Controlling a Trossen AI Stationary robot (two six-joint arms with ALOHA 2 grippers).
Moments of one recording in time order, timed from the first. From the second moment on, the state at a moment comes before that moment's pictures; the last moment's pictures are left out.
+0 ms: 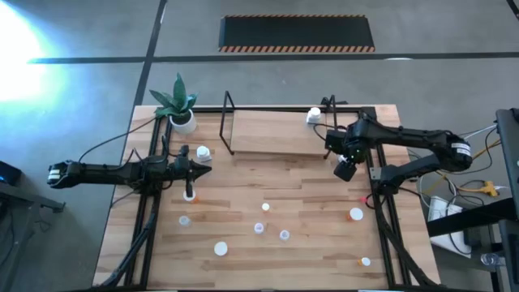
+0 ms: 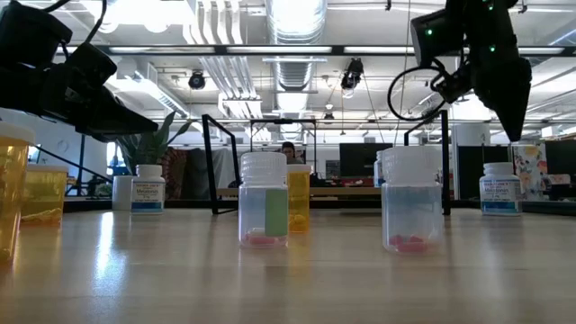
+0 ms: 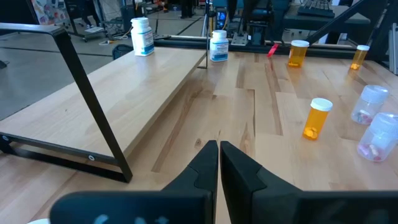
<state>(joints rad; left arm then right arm) 0.05 0.33 0.00 0.07 -0.16 -0.05 -0.32 1.27 0.97 -1.41 0.04 0.34</state>
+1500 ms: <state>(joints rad) 0.05 0.33 0.00 0.07 -0.16 -0.05 0.64 1.35 0.83 -1.17 -0.03 1.05</state>
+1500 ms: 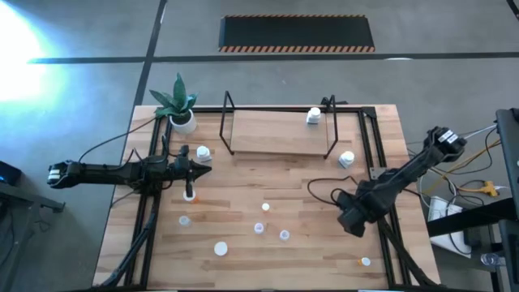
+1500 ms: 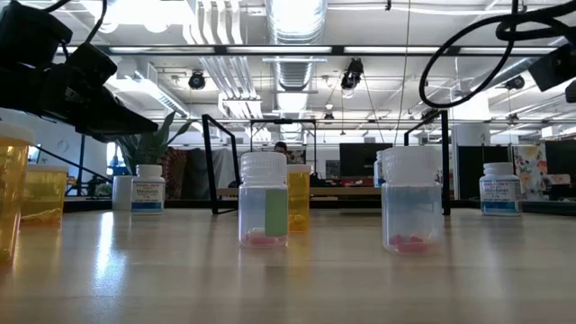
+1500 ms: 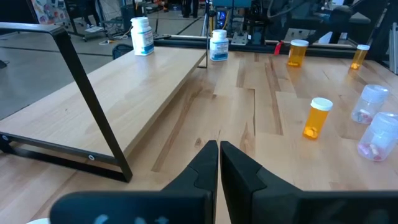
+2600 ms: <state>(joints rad) 0.05 0.33 0.00 0.07 -0.16 -0.05 0.61 1.40 0.86 -1.06 -0.03 1.00</state>
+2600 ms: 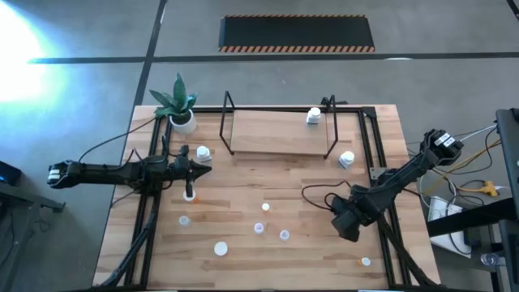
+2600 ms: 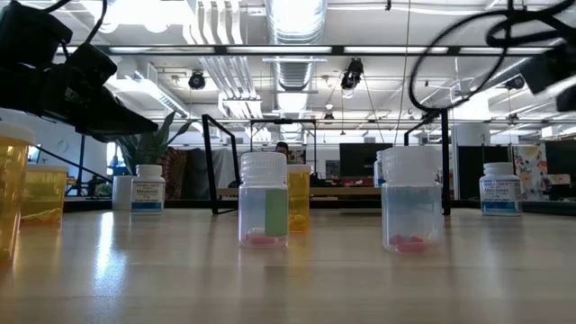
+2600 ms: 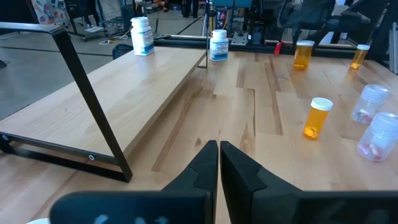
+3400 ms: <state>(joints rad) 0.05 0.33 0.00 0.07 -0.16 -0.05 -0.07 1.85 1.72 -1.28 0.23 0.02</state>
